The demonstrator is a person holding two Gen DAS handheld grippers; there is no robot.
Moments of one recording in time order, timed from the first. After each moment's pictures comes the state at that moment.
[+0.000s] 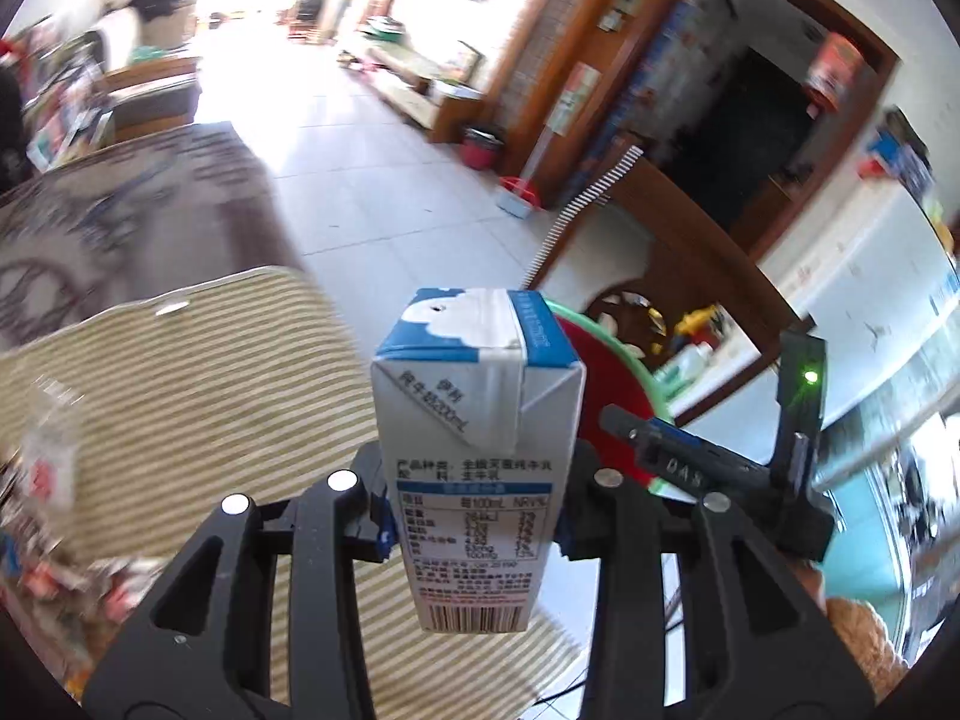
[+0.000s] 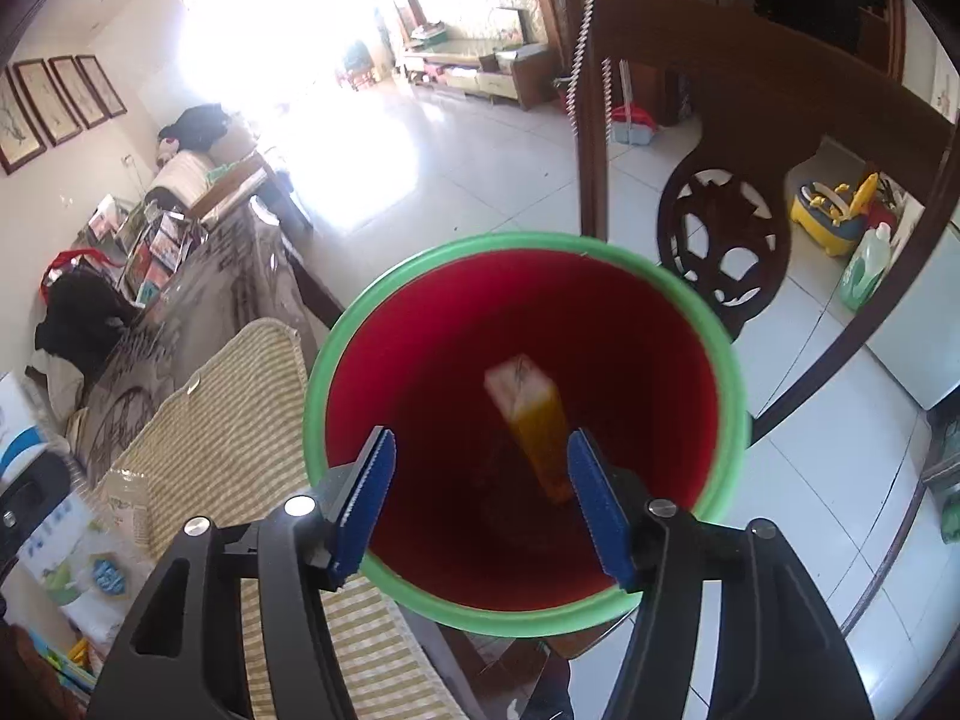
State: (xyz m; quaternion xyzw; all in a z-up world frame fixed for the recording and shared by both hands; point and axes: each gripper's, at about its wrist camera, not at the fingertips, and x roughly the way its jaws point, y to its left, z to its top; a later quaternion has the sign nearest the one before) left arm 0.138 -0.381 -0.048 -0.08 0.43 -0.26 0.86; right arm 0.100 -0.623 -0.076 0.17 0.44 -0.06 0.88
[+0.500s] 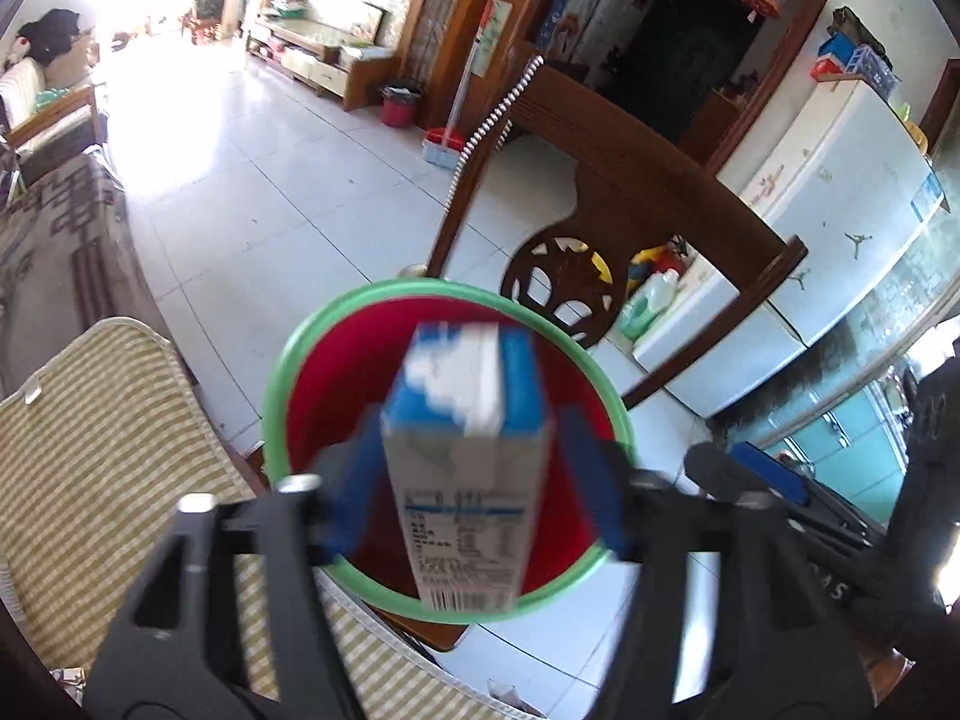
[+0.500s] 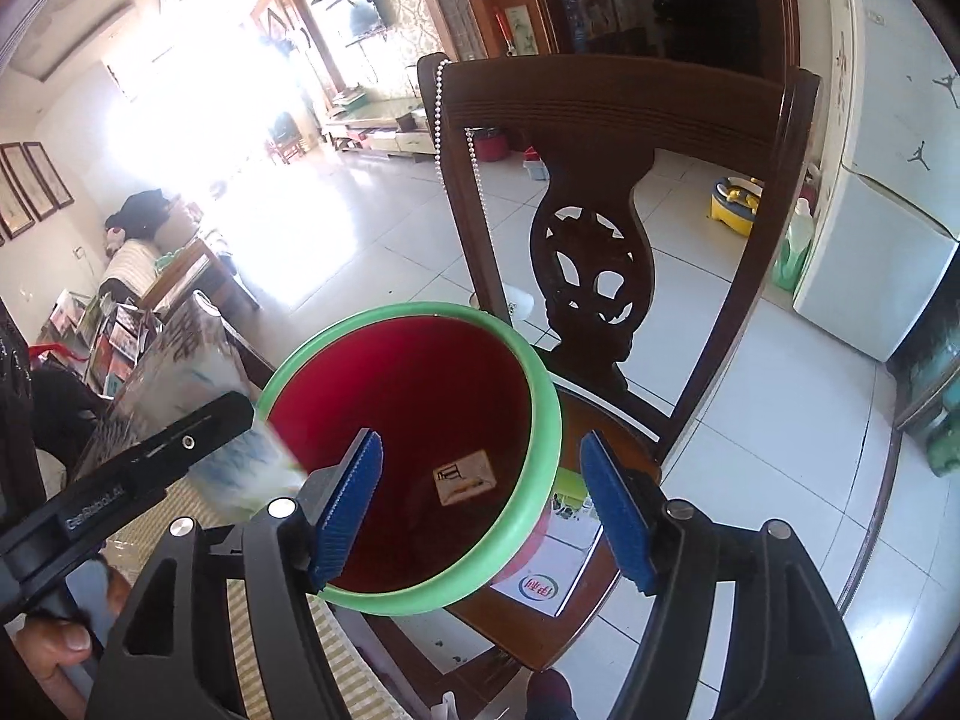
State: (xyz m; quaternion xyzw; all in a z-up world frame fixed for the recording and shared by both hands) left arm 0.167 -0.486 -0.073 -0.01 0.44 -0.32 0.84; right arm 0.052 -0.682 -0.052 0.21 0.39 -0.14 0.88
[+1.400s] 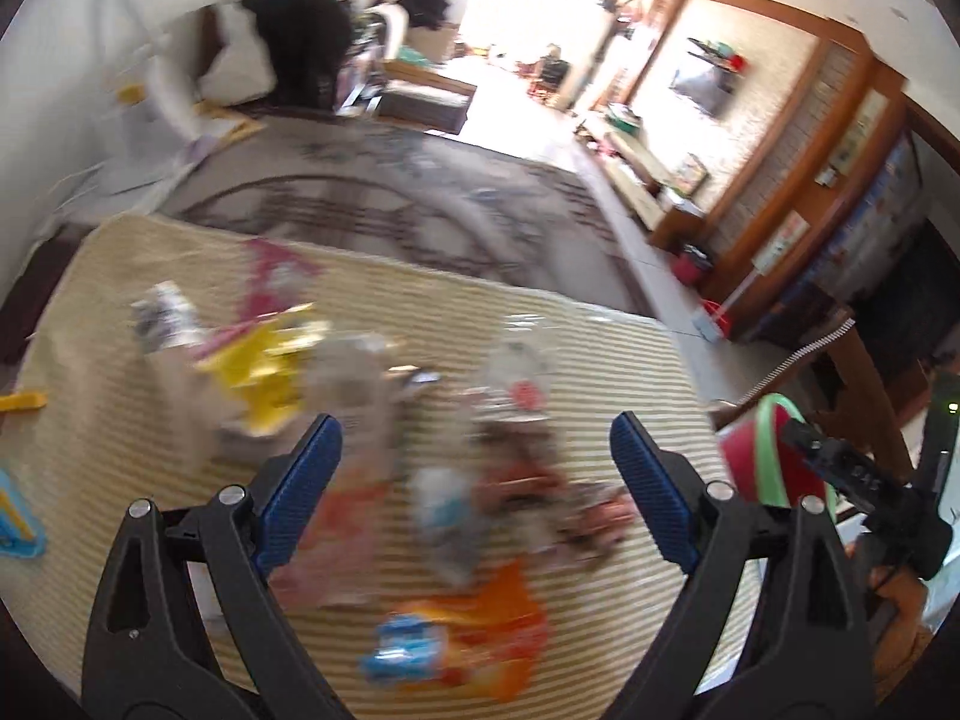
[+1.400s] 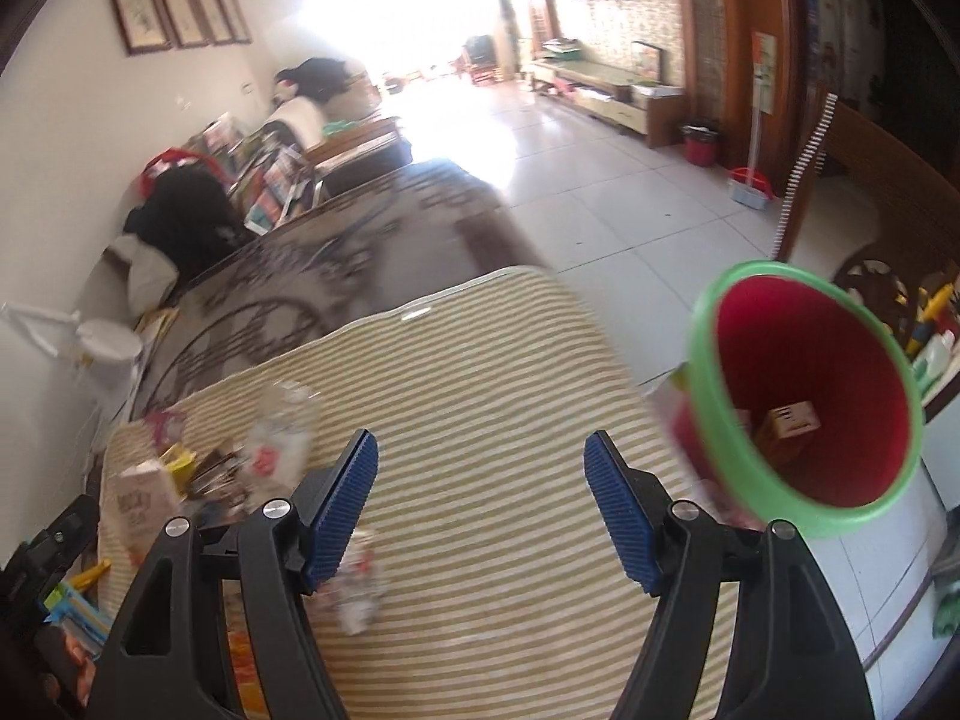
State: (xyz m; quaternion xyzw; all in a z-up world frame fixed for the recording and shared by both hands) left arm 0.026 -0.064 -0.064 -0.19 0.39 0.03 0.90; right arm 0.102 -0.378 -0.050 0.08 0.43 0.06 0.90
